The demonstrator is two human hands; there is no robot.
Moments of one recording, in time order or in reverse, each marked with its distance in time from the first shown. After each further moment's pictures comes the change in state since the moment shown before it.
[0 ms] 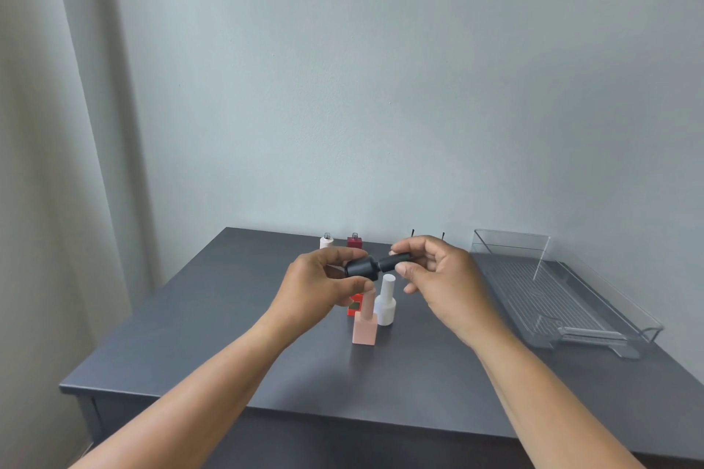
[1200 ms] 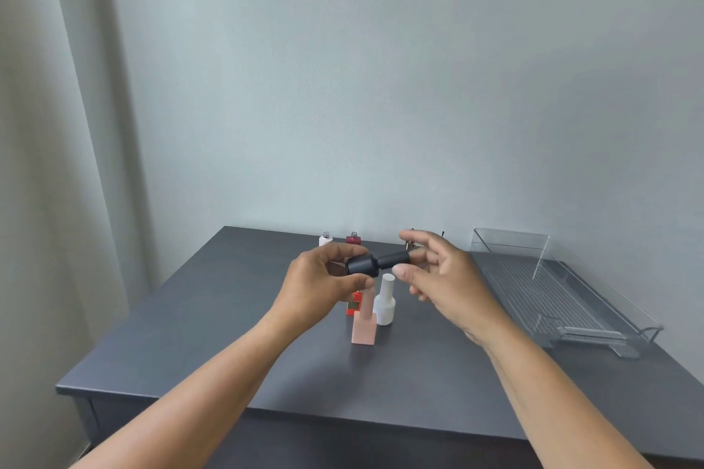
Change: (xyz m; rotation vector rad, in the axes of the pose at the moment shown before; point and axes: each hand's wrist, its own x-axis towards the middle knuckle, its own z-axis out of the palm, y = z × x) left_hand 0.006 -0.004 0.003 0.025 0.030 0.028; right_hand 0.004 0.006 -0.011 -0.050 -0.097 0.081
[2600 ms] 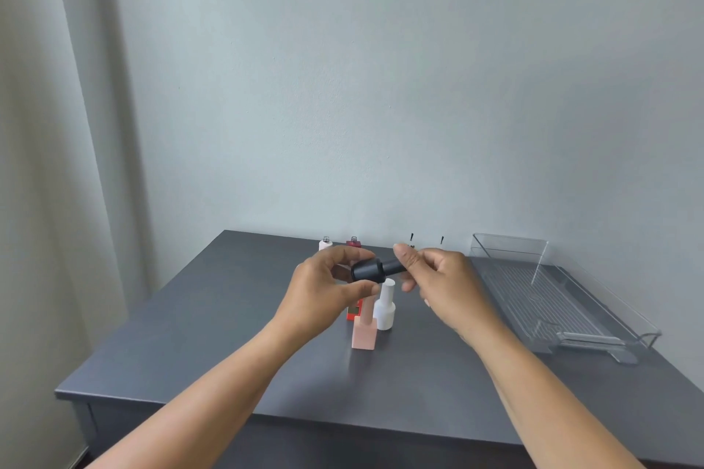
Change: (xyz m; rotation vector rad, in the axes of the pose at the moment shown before) left_hand -0.004 0.001 0.004 0.034 0.025 0.055; right_hand -0.003 -0.014 0.005 -0.156 0.116 0.023
